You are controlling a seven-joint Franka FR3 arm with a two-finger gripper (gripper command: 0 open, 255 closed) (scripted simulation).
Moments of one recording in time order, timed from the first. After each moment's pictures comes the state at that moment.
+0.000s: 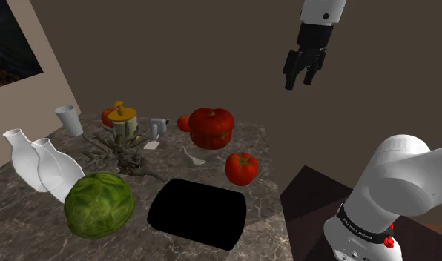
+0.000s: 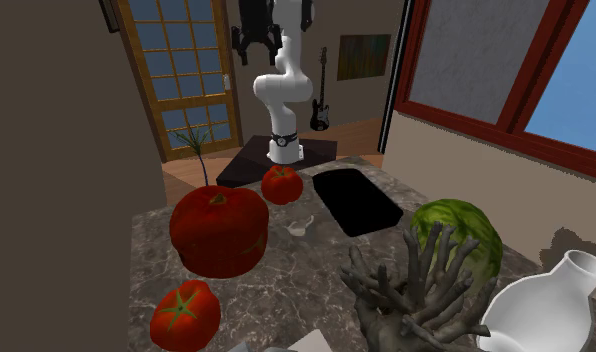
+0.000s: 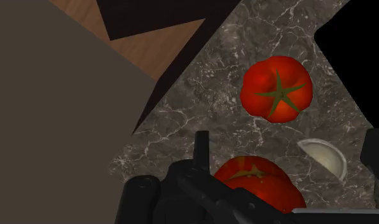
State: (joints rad) arm 0.01 -0.82 -0.03 -2.30 0.01 1.51 0.17
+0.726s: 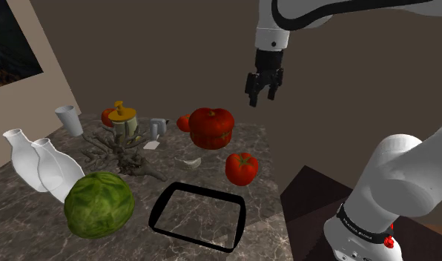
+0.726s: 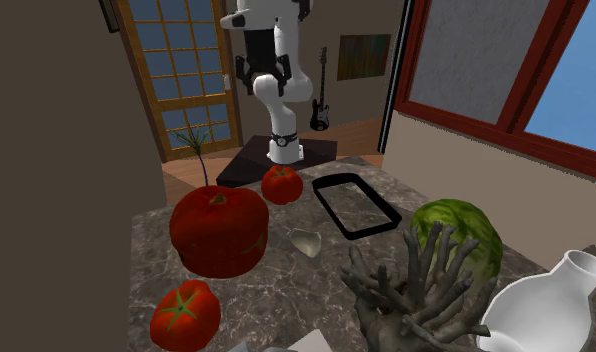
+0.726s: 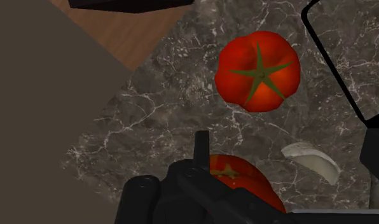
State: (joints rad) arm 0.06 -0.53 0.02 -2.27 0.05 1.71 0.17
